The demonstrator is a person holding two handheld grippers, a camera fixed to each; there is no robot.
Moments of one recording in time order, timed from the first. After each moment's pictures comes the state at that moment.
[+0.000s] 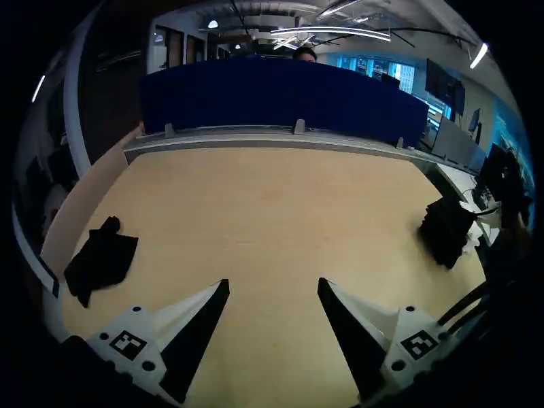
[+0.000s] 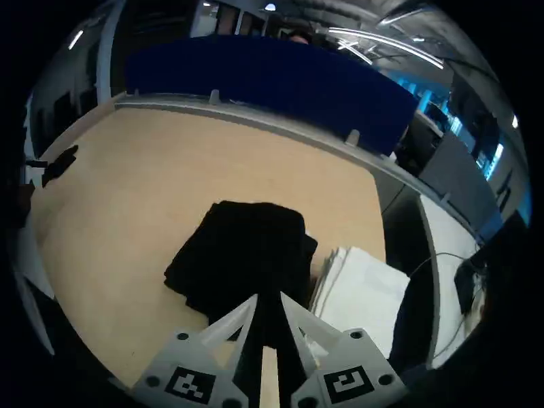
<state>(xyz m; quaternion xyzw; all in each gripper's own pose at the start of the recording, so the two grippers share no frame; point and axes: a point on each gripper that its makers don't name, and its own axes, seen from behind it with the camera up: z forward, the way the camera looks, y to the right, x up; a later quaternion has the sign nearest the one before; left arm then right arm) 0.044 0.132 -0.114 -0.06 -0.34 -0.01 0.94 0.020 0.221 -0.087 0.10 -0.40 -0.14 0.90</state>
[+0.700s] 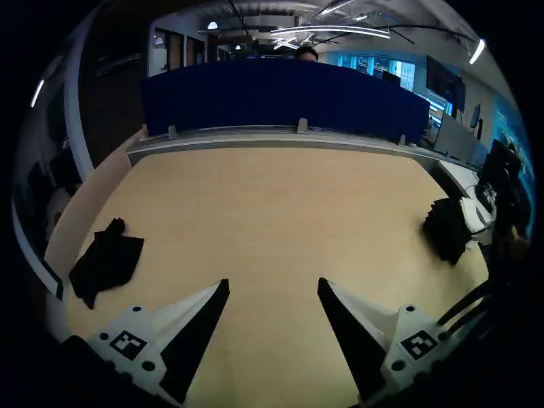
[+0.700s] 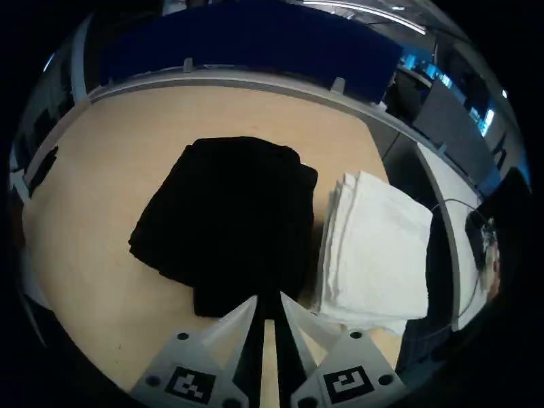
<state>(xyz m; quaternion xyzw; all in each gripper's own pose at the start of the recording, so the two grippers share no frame) 0.045 0.123 -0.118 -0.05 -0.34 0.00 0.94 -0.052 0.243 -0.114 0.05 -0.46 -0.10 0.88</state>
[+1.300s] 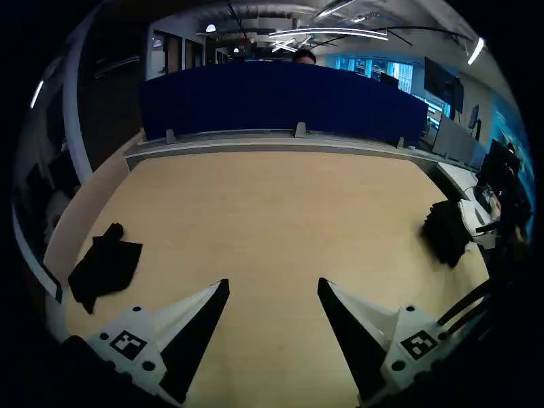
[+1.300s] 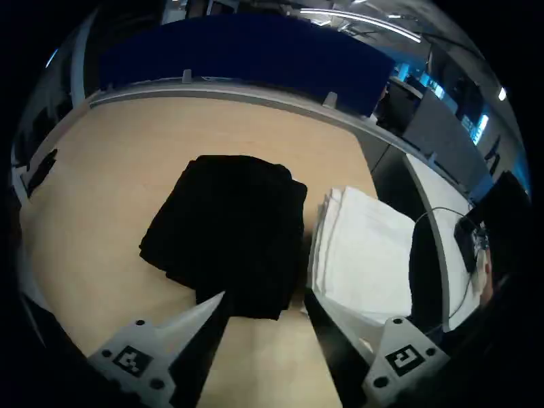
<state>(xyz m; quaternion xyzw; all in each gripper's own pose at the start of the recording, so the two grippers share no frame) 0.049 0.125 -0.112 -0.06 -0.34 0.00 0.94 -0.027 0.242 -0.118 0.04 -0.44 -0.12 0.89</state>
